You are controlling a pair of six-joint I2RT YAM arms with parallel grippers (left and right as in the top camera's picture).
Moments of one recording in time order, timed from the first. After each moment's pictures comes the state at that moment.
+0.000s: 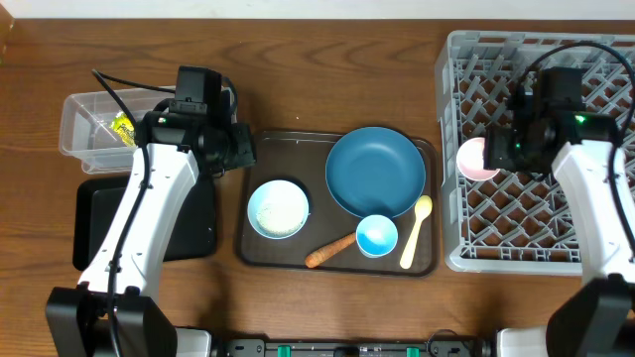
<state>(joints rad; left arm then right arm) -0.11 1.55 1.29 -0.94 0.18 -0.33 -0.07 1.60 1.30 -0.95 -0.02 0.01</state>
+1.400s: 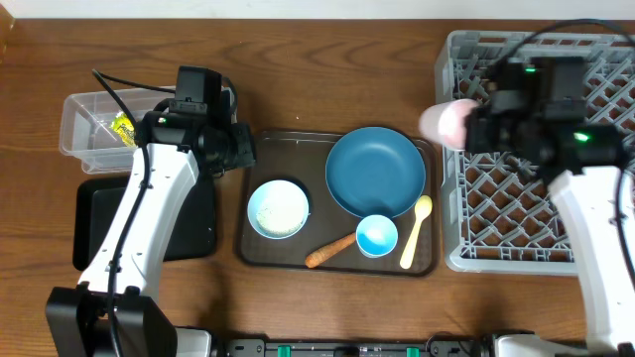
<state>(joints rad) -0.11 1.55 1.29 -0.94 0.18 -0.33 0.08 1.44 1.37 -0.88 -0.26 0.05</state>
